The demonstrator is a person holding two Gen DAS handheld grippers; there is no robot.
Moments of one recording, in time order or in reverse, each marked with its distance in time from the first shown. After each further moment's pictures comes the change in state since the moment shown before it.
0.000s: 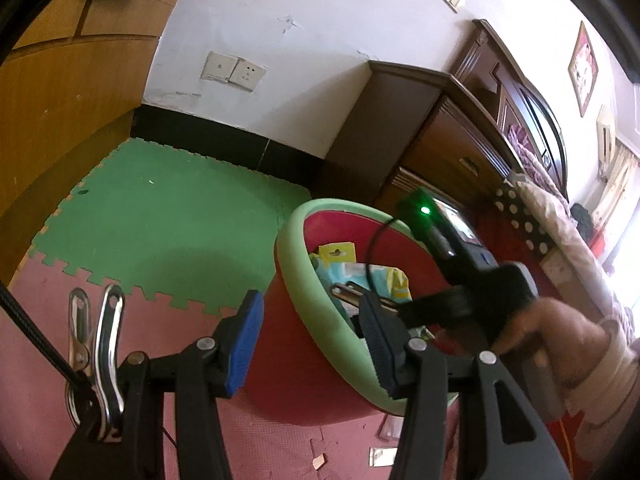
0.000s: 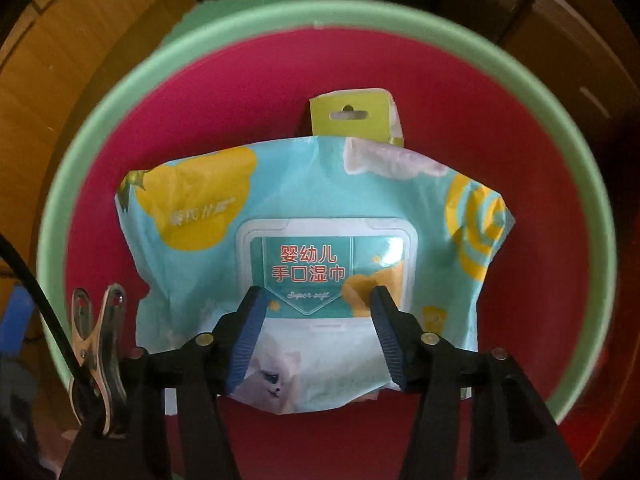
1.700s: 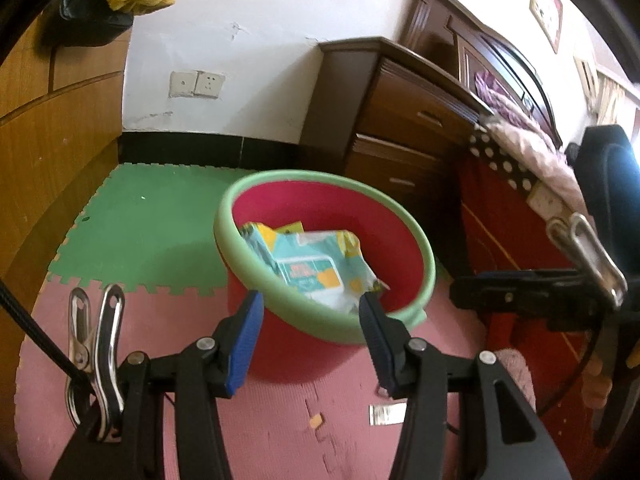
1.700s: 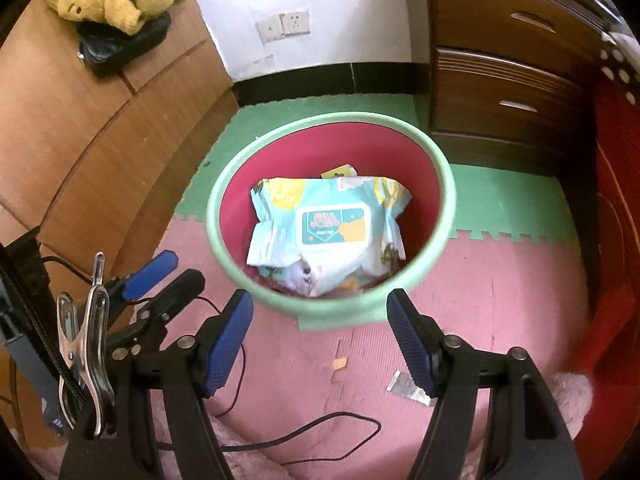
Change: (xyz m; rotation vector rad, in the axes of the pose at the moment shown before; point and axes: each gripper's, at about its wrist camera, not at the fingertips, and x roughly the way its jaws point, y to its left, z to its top) left arm -0.041 -0.080 -0.045 0.194 0.045 0.051; right arm -0.133 -0.036 -0.156 0.080 -0.438 0.166
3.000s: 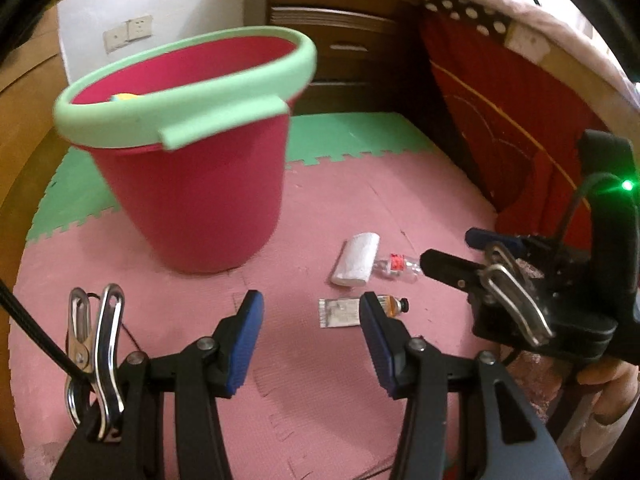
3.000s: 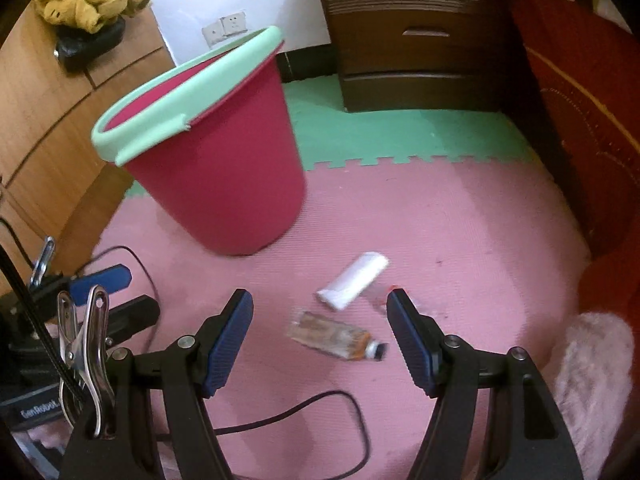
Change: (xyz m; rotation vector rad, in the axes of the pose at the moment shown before) left arm 0.082 -0.143 -0.128 0.196 0.293 0.073; right arm 0.047 -0.142 -0.161 0.054 -0.109 -0.076
